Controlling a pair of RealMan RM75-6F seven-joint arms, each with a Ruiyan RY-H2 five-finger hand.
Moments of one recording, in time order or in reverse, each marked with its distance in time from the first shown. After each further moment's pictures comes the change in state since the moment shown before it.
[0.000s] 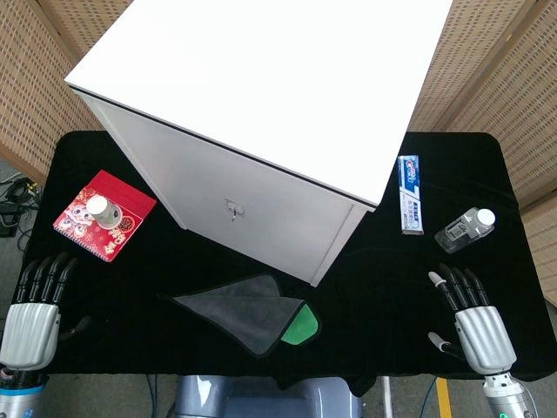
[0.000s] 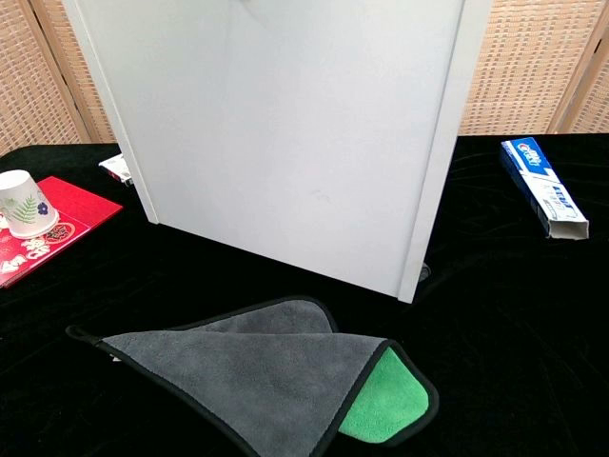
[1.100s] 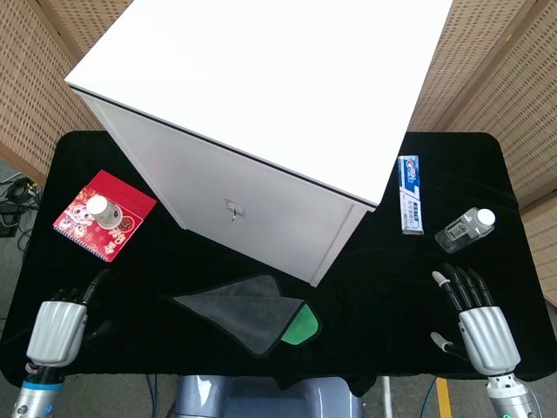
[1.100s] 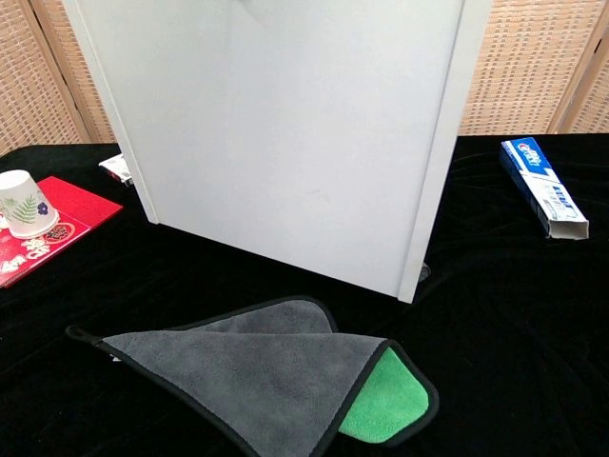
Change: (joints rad) left arm -0.049 -0.040 0.023 0.006 0.008 -0.129 0.029; right arm -0.005 0.010 0.000 -0.007 0.001 0.009 0.013
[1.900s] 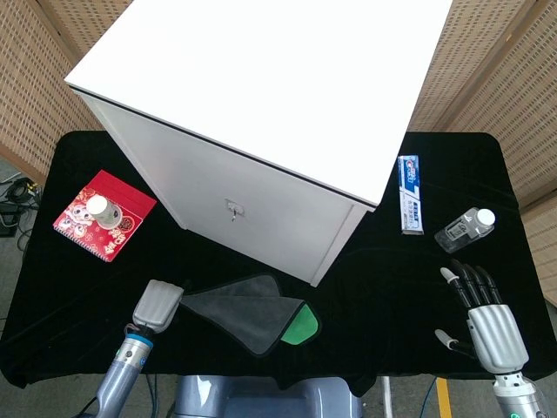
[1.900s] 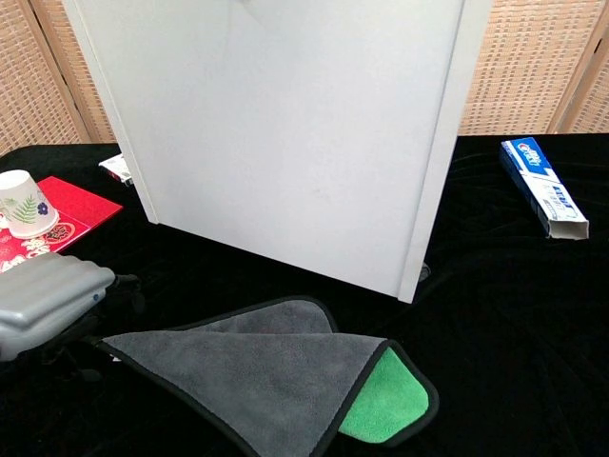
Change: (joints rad) left arm -0.277 -0.335 -0.094 0.112 -0.413 -0.442 0.438; right arm 0.000 0.026 0.011 -0.005 0.015 0.012 0.070
